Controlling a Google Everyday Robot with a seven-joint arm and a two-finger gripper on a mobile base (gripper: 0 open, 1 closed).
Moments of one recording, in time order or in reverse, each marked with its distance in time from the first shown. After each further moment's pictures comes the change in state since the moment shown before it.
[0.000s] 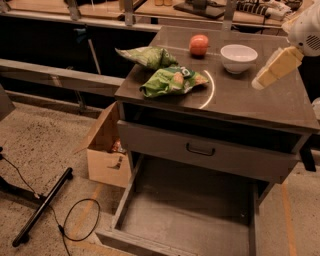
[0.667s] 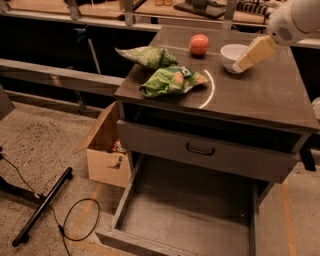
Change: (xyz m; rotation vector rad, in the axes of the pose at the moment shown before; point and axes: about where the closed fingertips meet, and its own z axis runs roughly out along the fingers) arm -0.023 -0.053 0.048 0.102 -0.045 0.076
